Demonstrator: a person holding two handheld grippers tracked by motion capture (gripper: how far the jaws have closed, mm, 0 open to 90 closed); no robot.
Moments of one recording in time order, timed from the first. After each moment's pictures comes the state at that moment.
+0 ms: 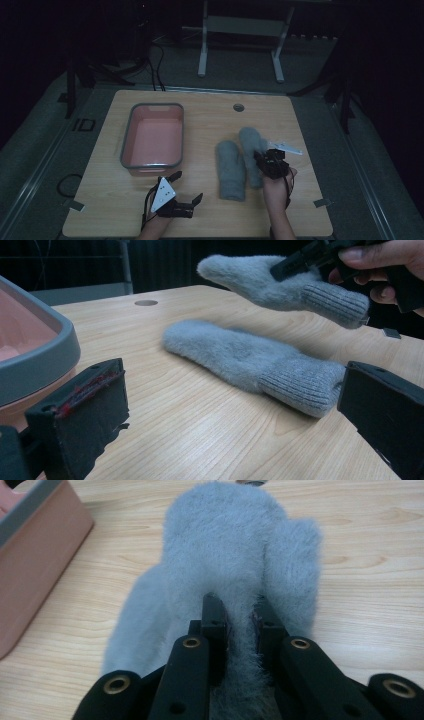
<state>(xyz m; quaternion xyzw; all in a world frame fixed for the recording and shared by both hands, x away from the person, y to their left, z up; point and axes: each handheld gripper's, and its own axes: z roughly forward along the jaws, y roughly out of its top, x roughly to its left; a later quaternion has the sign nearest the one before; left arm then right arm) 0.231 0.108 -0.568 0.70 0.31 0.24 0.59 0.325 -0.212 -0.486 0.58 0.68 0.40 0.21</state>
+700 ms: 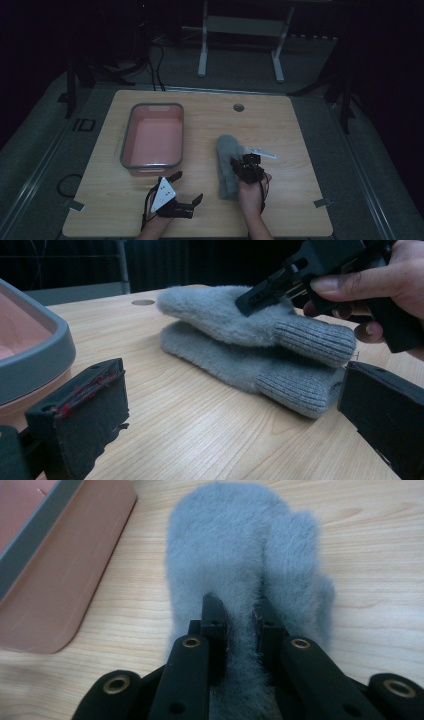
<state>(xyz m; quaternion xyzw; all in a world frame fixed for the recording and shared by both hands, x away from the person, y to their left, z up) 0.231 0.108 -0.568 0.70 0.31 0.24 0.59 0.320 -0.155 -0.511 0.60 0.67 0.40 0.15</state>
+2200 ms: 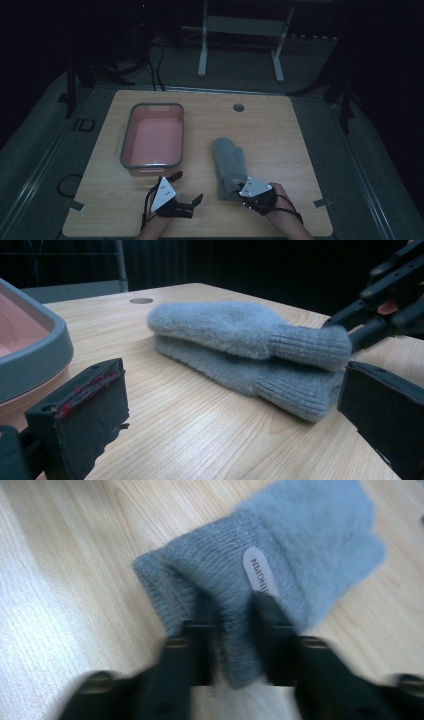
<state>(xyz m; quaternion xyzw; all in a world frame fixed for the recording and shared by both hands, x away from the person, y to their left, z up) 0.231 0.108 -0.568 0.71 0.31 0.23 0.59 0.249 -0.186 -0.510 0.19 0.91 0.29 0.24</state>
